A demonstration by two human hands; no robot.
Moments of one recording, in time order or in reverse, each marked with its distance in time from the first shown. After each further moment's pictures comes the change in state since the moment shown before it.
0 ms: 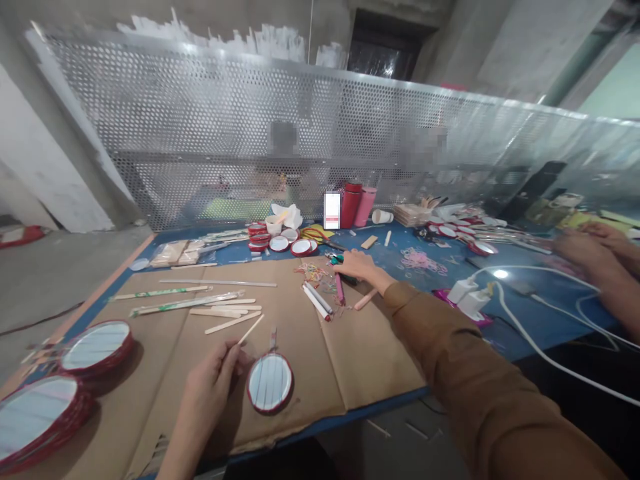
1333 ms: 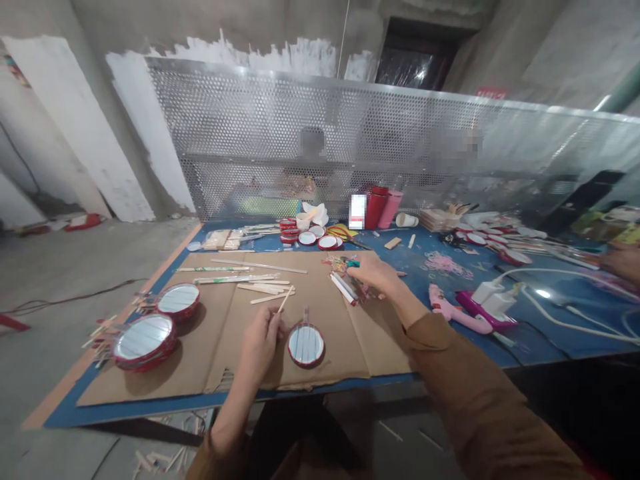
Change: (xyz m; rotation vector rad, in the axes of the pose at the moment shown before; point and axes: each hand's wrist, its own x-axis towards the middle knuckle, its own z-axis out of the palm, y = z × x) left_hand 0.000 -0.005 0.009 -0.139 -0.018 0.063; right_hand -0.092 -0.062 -0.041 0.558 -0.008 -0.014
